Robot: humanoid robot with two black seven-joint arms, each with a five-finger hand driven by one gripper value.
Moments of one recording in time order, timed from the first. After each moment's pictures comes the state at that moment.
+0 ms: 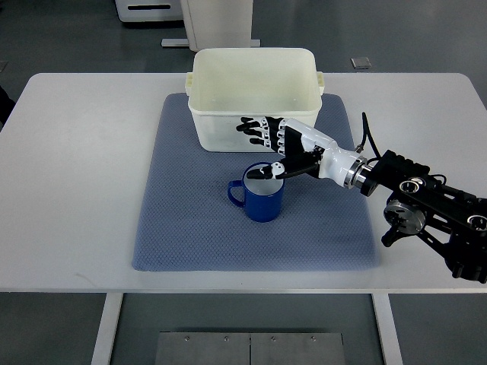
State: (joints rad) left arm -0.02 0.00 -0.59 -0.14 0.33 -0.04 -0.01; right arm 0.80 -0.30 0.46 1.13 -0.60 0.23 0.26
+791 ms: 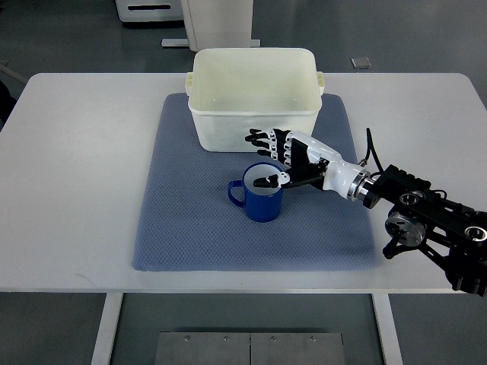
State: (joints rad) left arm -0.02 0.00 -0.59 -0.14 0.33 -0.04 -0.01; right arm 0.75 -0.29 0.46 1.09 -0.59 0.23 0.28
